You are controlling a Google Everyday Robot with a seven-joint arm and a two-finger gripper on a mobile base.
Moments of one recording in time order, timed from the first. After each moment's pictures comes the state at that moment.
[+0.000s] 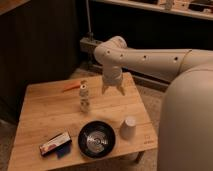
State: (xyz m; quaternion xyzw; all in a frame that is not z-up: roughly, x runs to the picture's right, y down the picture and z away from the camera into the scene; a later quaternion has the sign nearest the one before) arm 0.040 0.009 0.735 -0.18 0.26 0.72 0.62
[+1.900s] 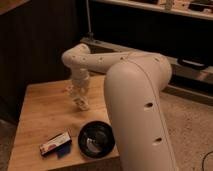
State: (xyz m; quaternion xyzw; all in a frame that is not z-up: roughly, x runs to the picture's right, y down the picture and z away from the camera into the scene) arm -0.151 0.030 0.809 -0.30 0.20 0.60 0.72
